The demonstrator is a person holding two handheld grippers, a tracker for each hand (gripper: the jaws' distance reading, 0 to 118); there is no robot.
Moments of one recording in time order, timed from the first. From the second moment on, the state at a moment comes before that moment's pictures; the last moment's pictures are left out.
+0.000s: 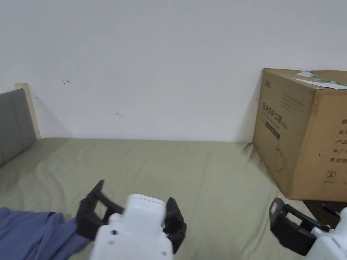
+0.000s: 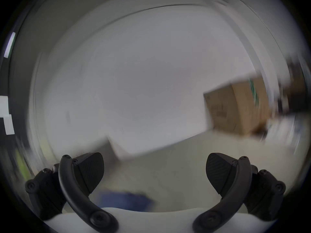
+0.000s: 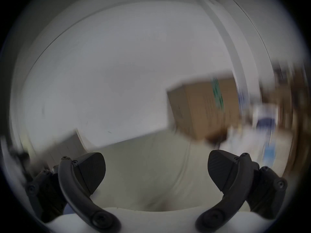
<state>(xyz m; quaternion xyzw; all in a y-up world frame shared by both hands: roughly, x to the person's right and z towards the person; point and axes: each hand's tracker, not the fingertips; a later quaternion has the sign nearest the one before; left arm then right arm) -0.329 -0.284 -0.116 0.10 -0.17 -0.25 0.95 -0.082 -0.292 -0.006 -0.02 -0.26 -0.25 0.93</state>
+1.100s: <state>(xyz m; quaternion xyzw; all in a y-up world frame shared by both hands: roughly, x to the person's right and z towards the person) -0.372 -0.314 -0.138 0.02 -0.17 -0.03 0.98 -0.120 -0.328 -0.002 0.02 -0.28 0.04 0.96</state>
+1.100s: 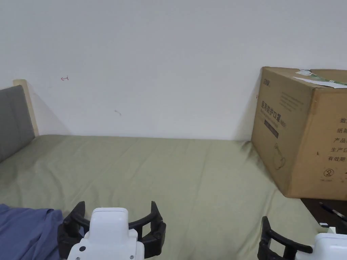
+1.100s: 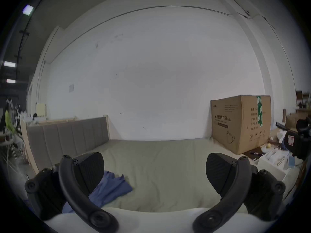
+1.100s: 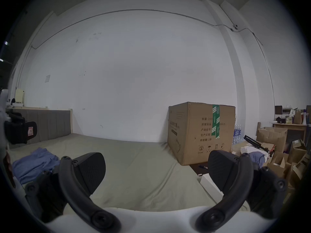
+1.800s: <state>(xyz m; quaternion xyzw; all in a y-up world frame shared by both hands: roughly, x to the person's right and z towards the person) -0.371 -0.307 -0.145 -0.02 -0.21 -0.01 0.98 -0.126 -0.306 0.001 0.03 -0.26 0.04 0.96</state>
